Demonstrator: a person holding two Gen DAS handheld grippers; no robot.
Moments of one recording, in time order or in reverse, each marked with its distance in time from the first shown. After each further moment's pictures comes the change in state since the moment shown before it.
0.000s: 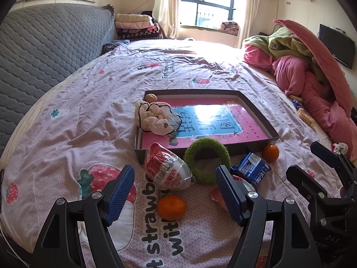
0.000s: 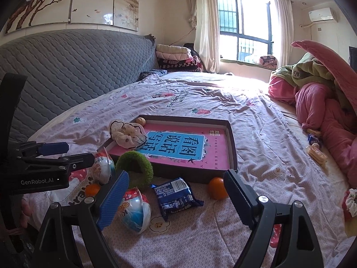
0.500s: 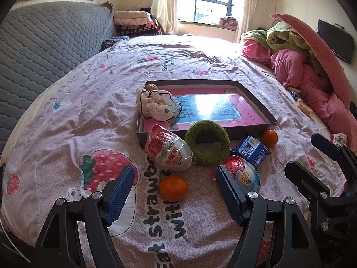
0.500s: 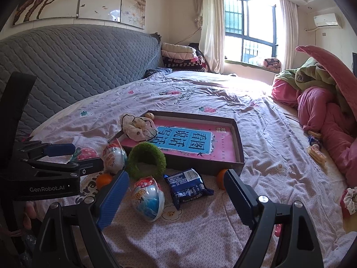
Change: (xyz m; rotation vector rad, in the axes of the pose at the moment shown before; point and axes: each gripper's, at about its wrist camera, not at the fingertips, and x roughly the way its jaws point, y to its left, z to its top) left arm -0.009 0.002 -0.023 0.017 0.028 -0.001; right arm -0.014 0.022 -0.010 -0.039 0.010 0.006
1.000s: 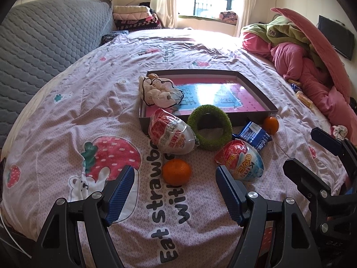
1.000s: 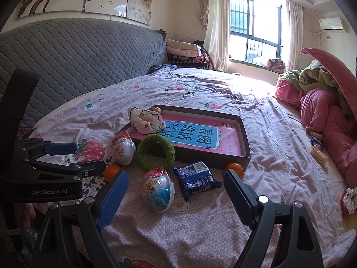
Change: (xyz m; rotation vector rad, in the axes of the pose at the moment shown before) left arm -0.001 0.003 -0.017 0.012 0.043 0.006; right arm -0.004 0.015 -0.009 -0.032 0.025 0.009
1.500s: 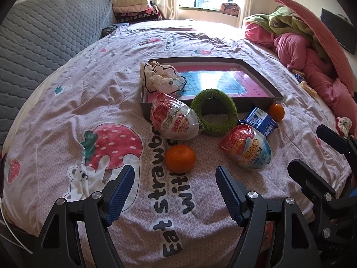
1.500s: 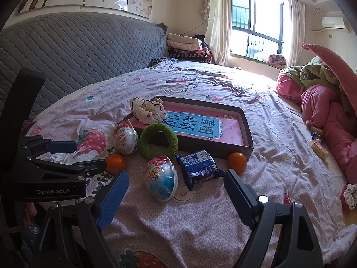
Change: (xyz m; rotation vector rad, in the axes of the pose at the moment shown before) left arm 0.010 0.000 -0.010 0.011 0.057 0.021; right arm 0.003 0.005 -0.009 -0.009 0.046 -0.005
